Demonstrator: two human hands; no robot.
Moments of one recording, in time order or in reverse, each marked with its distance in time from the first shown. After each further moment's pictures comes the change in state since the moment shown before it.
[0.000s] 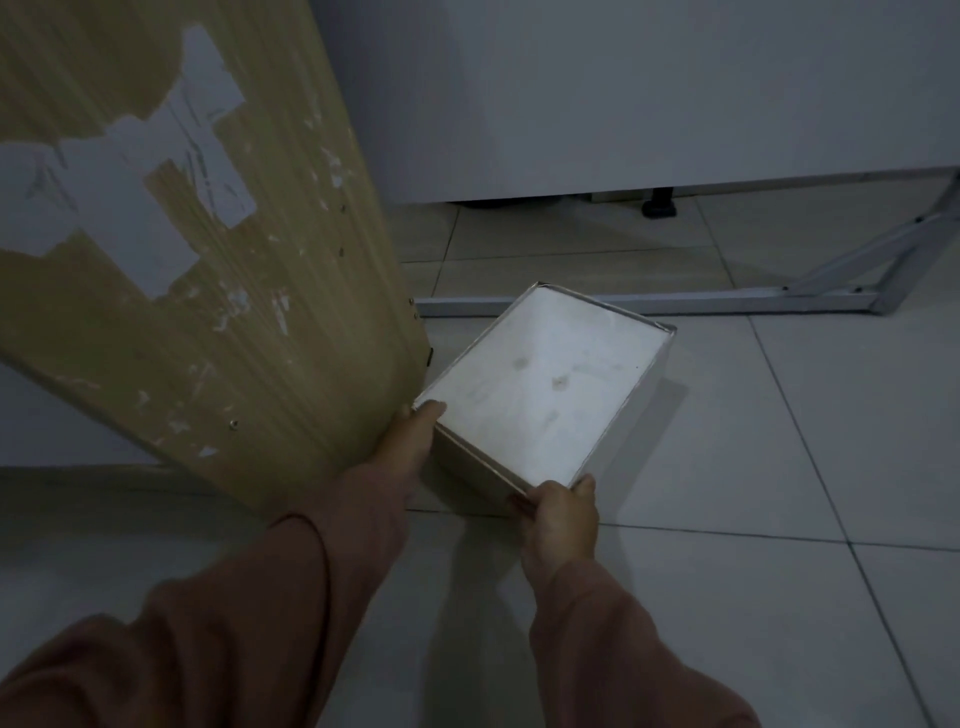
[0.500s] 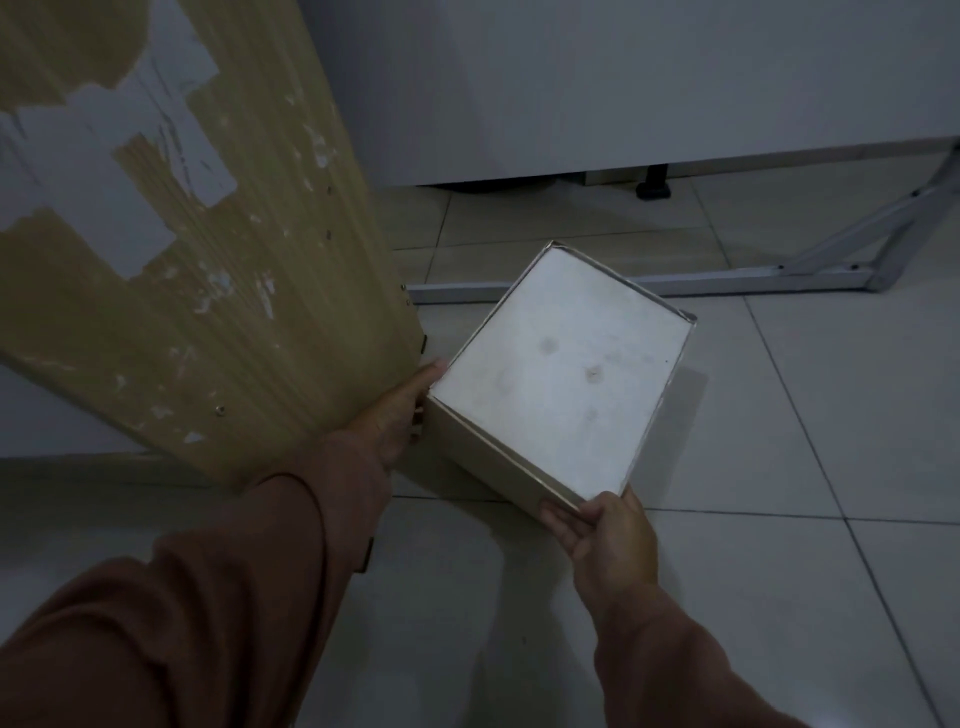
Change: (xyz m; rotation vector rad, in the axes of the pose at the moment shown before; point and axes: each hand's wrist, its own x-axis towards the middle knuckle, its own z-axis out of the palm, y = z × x) left_hand -0.041 0.043 -0.005 0.004 -0.299 -0.058; right_hand 0.003 -0.006 -0.060 0.332 -0.110 0.063
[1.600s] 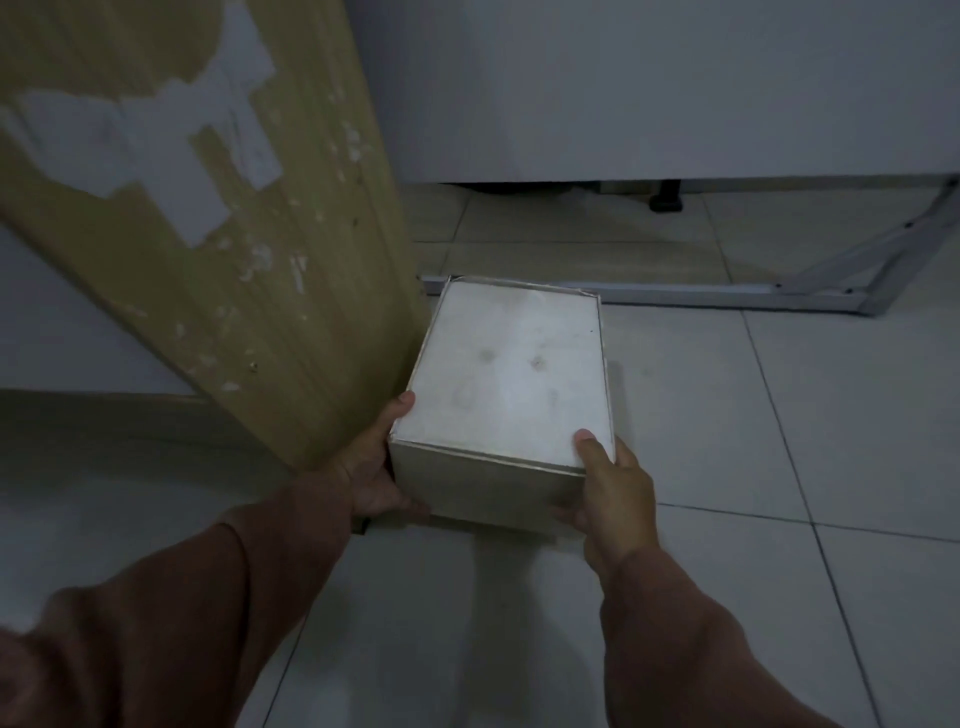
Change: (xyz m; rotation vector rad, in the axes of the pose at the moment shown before) left_hand -0.057 -0.048 -0.024 -0.411 -0.145 -0.320; right_hand -0.027 -0.031 0.004 -0.535 -0.063 -0.268
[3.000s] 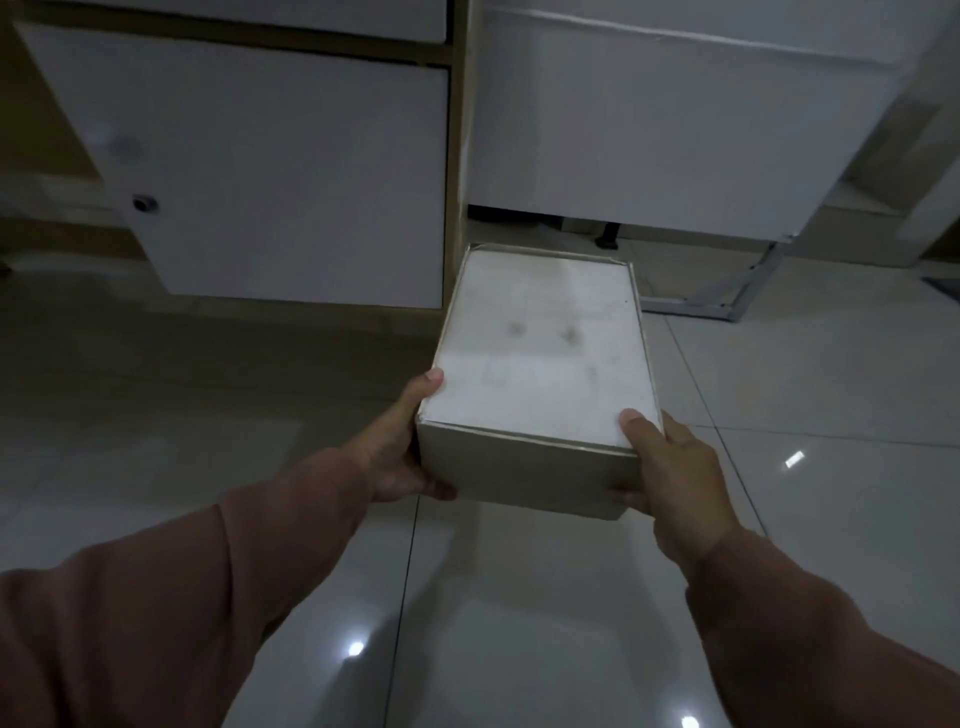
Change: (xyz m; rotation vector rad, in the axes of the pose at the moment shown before) left_hand -0.242 -0.046 -0.143 0.161 -0.310 0.136; right_hand -0.331 -0.014 0.048 -0.255 0.131 -0.276
